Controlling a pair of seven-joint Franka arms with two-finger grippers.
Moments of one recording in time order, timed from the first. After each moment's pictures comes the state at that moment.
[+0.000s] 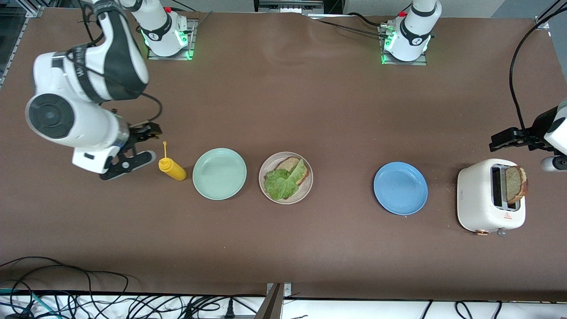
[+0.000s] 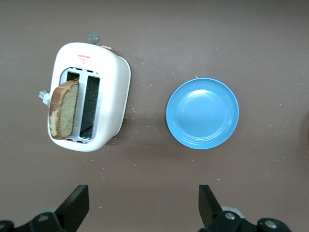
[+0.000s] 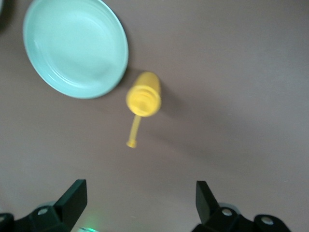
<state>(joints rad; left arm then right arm) 0.22 0.26 -0.21 -1.39 0.05 1.57 -0.04 0.39 0.37 -0.24 -1.47 0.01 1.57 -0.37</state>
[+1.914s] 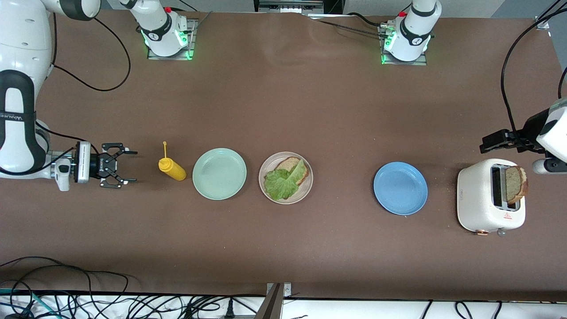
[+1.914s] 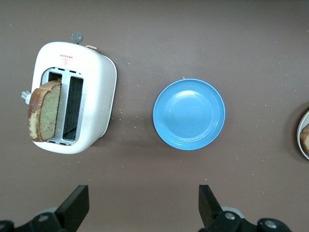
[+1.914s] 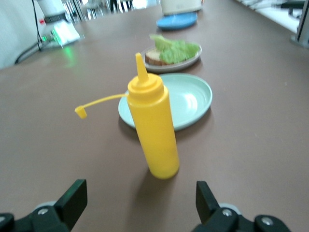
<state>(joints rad) 0.21 0.27 -0.22 -1.38 0.03 1.58 -0.05 -0.02 0.76 -0.34 -1.62 1.09 1.52 -2.32</state>
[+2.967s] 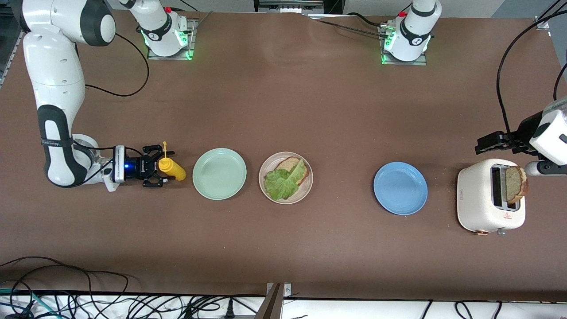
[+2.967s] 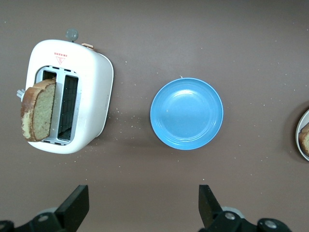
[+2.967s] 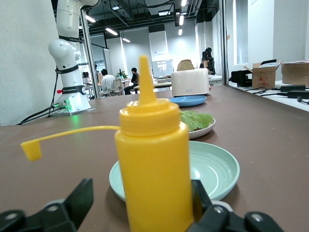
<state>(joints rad) 0.21 0.28 -0.22 -1.38 0.03 1.58 -0.08 -0.03 0.95 -0.23 -1.62 1.36 1.36 -2.51</state>
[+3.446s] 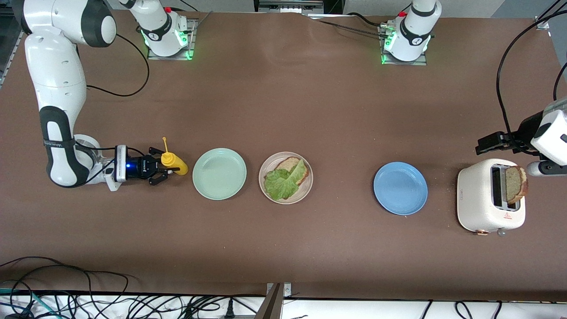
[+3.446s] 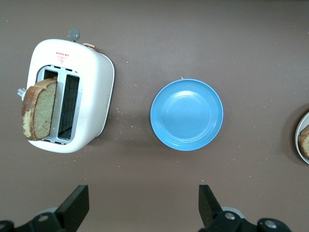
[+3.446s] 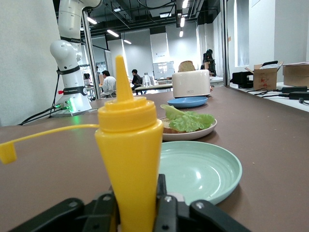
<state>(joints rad) 0.20 0.28 -0.22 -1.38 0.03 1.58 -0.09 -0.03 0.95 -0.23 -1.61 1.36 1.35 -2.49</state>
